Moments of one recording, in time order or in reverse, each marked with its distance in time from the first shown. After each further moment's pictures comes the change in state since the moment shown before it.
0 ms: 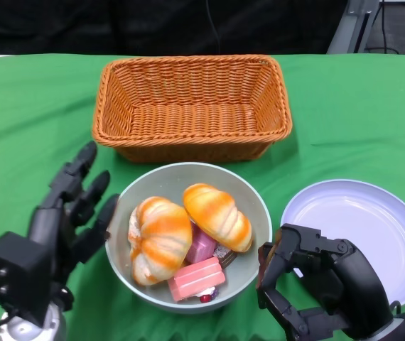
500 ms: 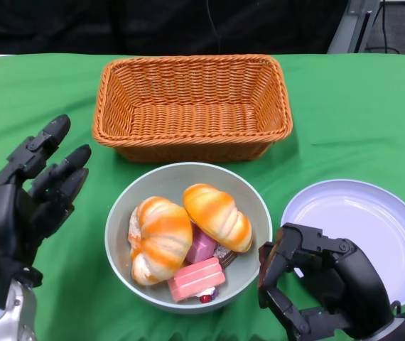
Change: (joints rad) left arm -0.067 0.047 0.087 0.024 -0.136 -0.060 -0.128; right arm 0.000 0.002 -0.008 -0.001 0.009 0.006 0.005
